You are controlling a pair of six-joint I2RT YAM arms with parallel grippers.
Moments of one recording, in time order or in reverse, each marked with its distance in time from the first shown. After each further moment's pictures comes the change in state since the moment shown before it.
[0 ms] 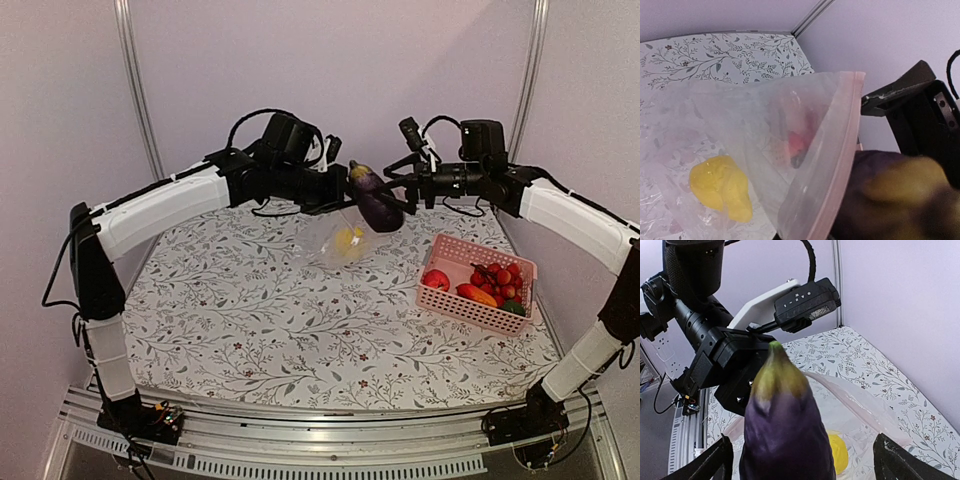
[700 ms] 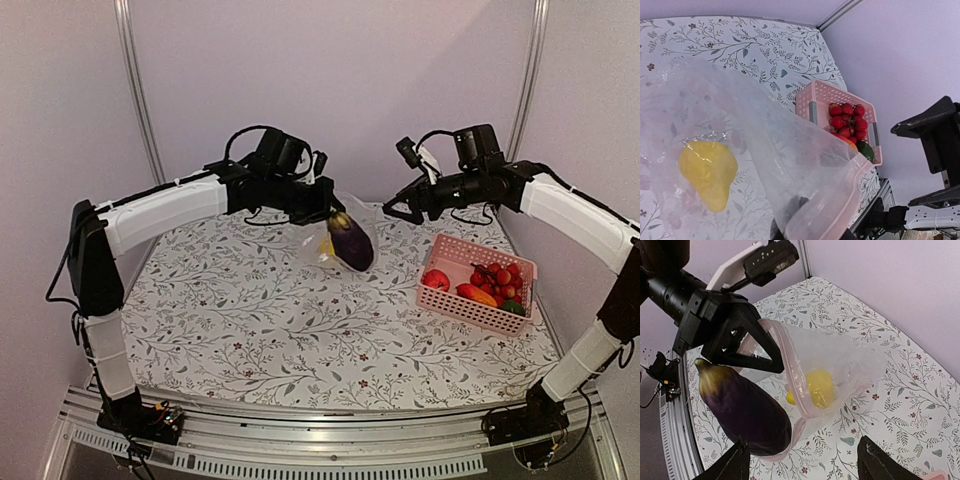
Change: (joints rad) left arm 0.071 -0.006 -0.139 0.059 0.027 -0.020; right arm 0.004 -0.004 0.062 -0.312 0.209 -0.049
